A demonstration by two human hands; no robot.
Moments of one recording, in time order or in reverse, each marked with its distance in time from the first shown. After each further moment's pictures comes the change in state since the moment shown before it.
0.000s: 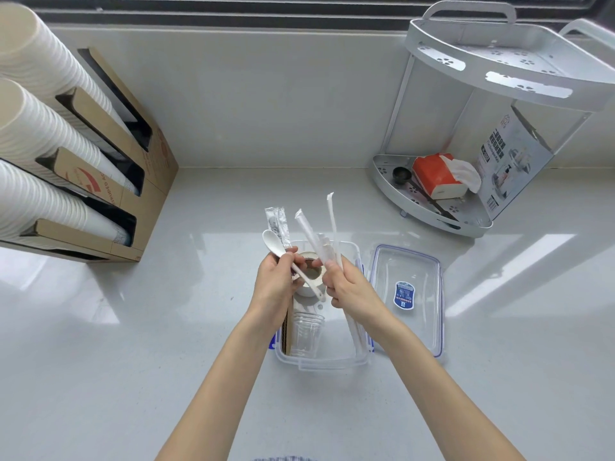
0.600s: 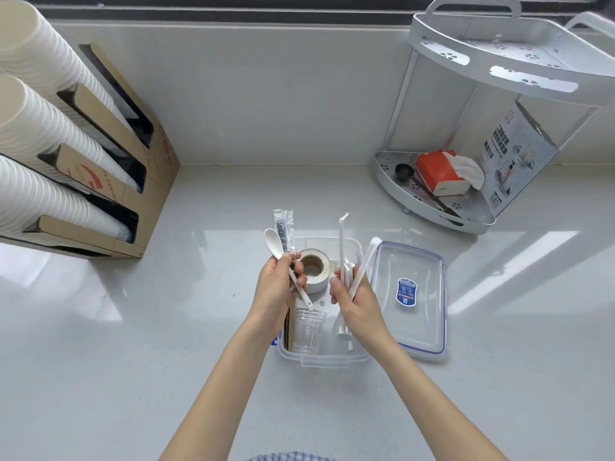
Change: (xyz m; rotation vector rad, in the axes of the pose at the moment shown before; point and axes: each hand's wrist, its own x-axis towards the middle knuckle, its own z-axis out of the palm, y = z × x) left_hand -0.003 -0.010 -0.008 -0.075 -0.087 -0.009; right_hand -0.004 0.044 0.005 -0.027 0.224 -0.181
